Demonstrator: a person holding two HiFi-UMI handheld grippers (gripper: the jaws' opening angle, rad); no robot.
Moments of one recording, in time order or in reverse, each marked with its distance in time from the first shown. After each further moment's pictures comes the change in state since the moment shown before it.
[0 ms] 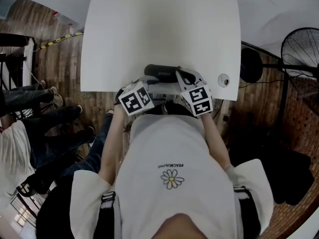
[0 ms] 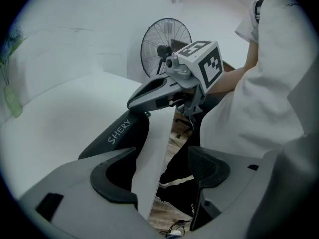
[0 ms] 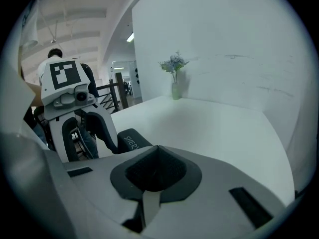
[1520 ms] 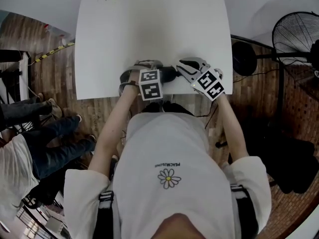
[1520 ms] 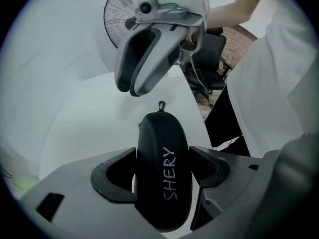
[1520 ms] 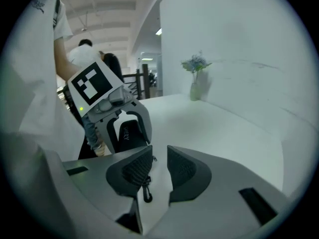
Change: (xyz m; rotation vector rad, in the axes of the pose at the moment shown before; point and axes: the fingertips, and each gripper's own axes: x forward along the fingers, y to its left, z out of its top) left arm 0.048 0.060 0.017 0.412 0.334 0.128; right arm -0.019 -0.031 0.002 -0.284 0.058 0.222
